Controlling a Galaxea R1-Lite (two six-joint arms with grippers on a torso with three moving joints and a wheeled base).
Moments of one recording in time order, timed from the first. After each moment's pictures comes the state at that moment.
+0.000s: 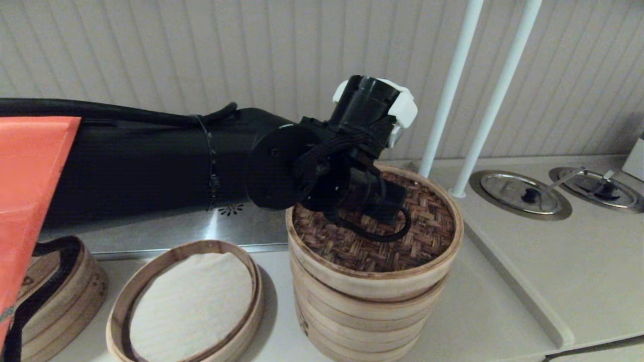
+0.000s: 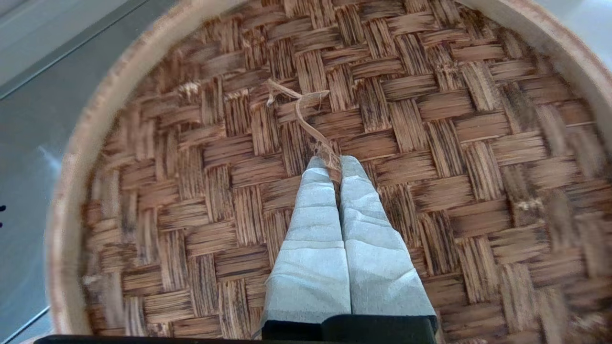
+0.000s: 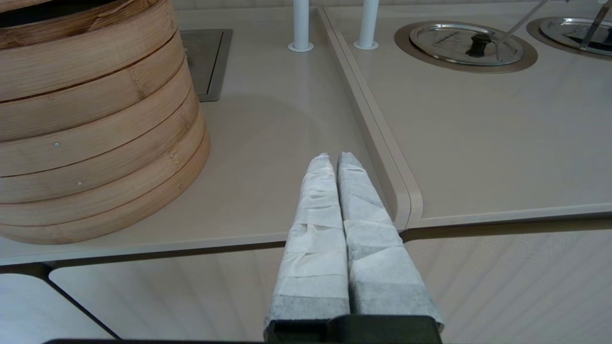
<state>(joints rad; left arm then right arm) -0.95 2.09 -1.92 0.36 0.28 -0.06 0.00 0.01 0.00 0.00 -0.02 0.03</state>
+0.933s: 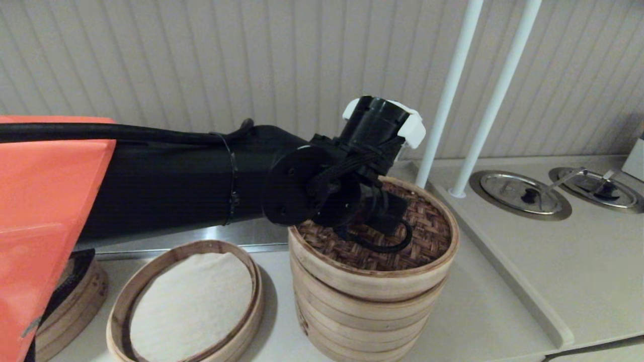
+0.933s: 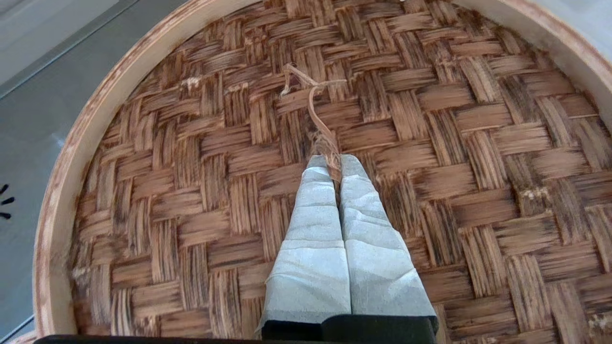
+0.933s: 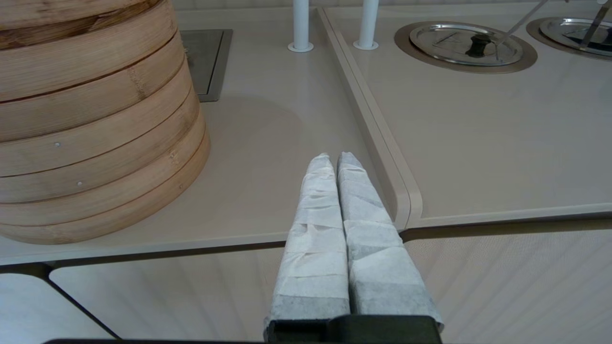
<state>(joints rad) -0.97 2.11 -1.88 0.35 0.32 -0.06 0.00 0.01 0.00 0.00 -0.02 0.03</state>
